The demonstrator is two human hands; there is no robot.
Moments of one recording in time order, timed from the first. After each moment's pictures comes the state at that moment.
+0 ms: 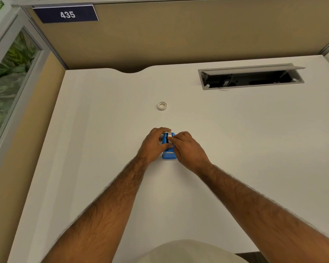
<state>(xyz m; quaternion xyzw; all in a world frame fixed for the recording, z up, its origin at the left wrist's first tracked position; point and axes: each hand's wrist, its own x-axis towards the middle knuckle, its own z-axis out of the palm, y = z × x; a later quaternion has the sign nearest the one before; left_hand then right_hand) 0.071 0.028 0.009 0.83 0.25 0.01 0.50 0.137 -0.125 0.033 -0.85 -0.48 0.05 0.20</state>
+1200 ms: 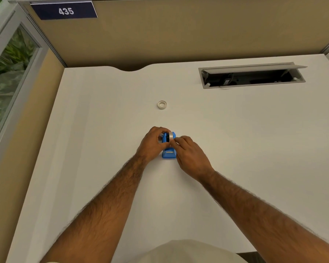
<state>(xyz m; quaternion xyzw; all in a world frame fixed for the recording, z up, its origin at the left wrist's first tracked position) 0.072 0.031 0.007 0.84 0.24 0.01 0.48 0.129 -0.141 0.014 -0.85 -0.51 0.00 0.14</state>
